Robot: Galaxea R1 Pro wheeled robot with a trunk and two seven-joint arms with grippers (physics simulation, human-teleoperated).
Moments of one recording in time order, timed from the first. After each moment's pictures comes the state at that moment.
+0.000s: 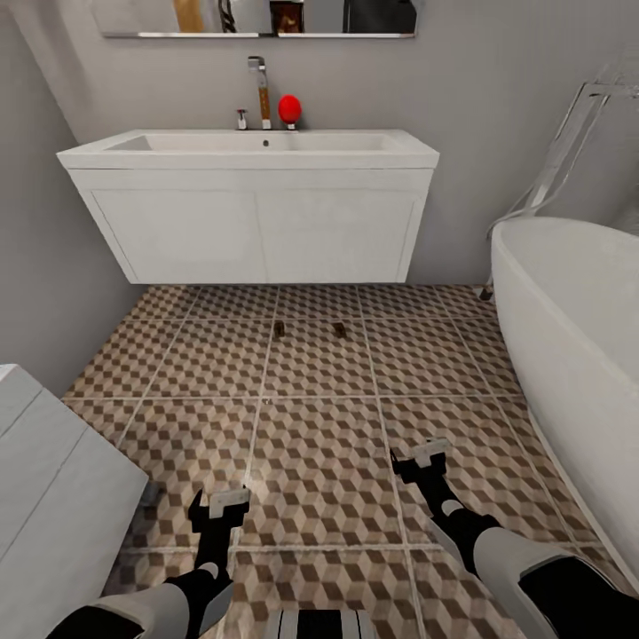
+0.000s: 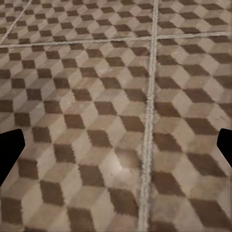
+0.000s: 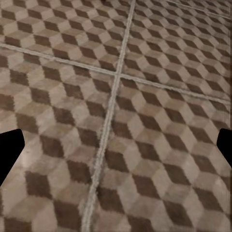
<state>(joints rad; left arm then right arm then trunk) -0.71 -0.11 -0.23 0.07 0.07 -0.72 0.40 -0.84 -0.02 0.34 -0.02 -0.05 -0.54 -0.09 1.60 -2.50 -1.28</state>
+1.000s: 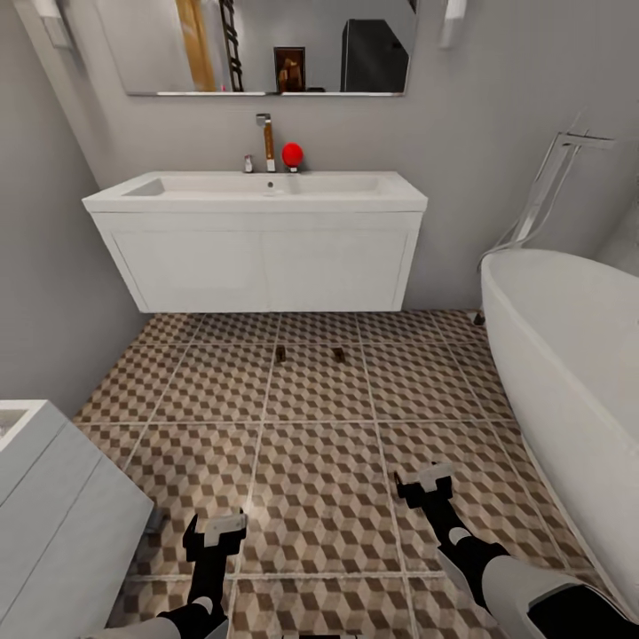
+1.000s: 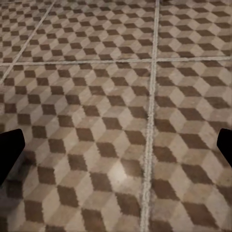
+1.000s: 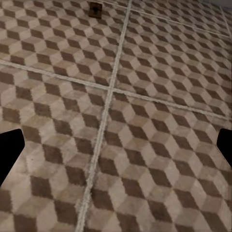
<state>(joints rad) -0.63 -0.10 -0.23 0.07 0.07 -0.77 0.40 -0.76 -0.03 0.34 -0.02 -0.05 -0.57 -0.09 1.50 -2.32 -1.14</state>
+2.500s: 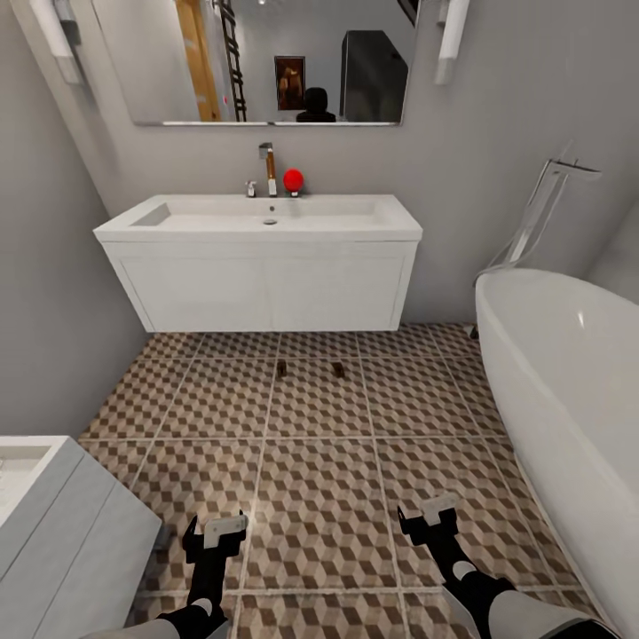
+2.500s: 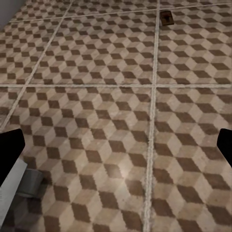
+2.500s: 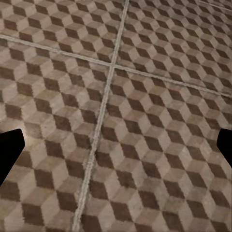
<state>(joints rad) -0.63 -0.10 -0.23 0.07 0.07 -0.77 0.40 -0.67 -0.02 0.34 -0.02 -0.05 -0.52 -0.10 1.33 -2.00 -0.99</state>
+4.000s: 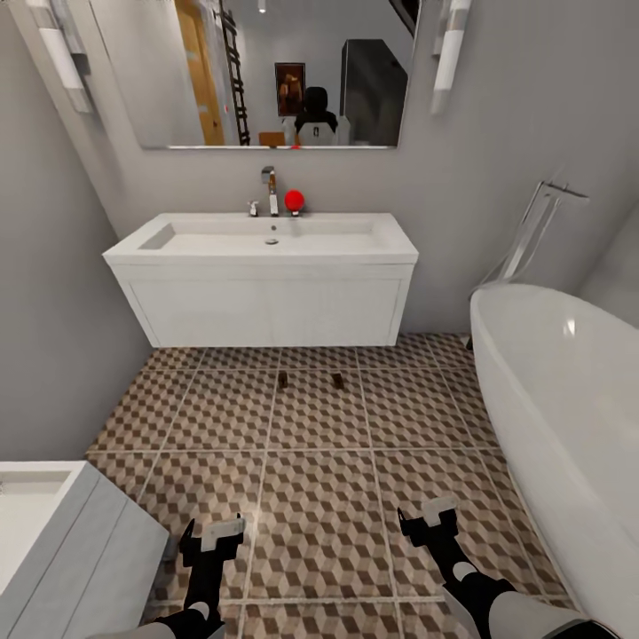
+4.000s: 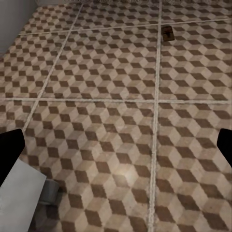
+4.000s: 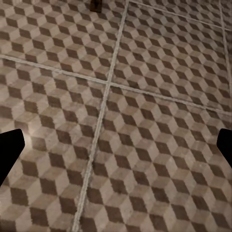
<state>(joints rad) -0.62 -0.10 -0.23 0.07 0.07 -0.77 0.40 -0.67 -0.02 0.34 -0.02 -0.05 -0.52 -0.10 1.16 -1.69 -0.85</state>
